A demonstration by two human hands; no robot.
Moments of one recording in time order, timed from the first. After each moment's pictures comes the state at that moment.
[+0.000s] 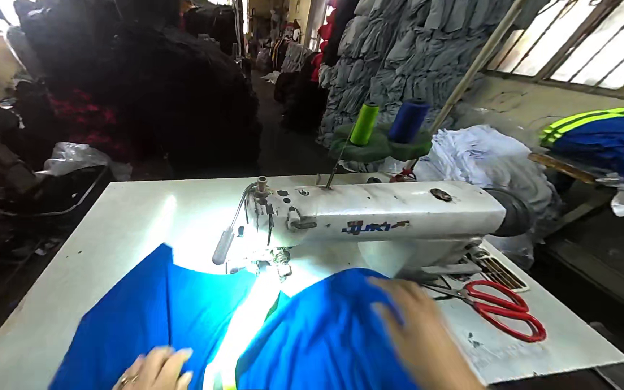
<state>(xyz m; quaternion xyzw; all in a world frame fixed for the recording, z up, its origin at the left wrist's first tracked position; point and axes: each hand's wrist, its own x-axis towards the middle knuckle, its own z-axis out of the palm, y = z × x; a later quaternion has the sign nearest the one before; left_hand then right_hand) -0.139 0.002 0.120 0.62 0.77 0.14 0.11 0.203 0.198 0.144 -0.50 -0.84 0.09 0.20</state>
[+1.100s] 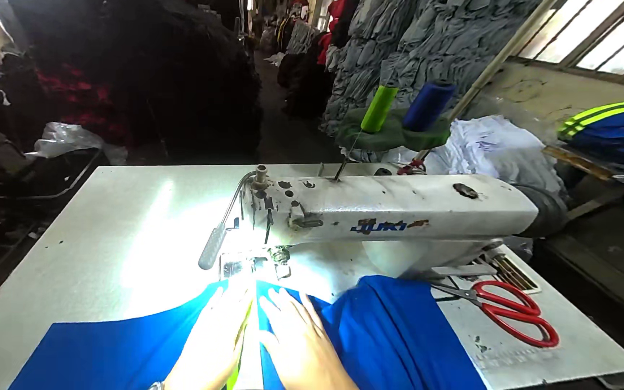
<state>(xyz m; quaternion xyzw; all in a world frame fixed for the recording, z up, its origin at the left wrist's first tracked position) -0.105 0.114 0.047 0.73 0.64 0.22 0.09 0.075 0.160 0.089 -0.41 -0.89 0.16 0.12</state>
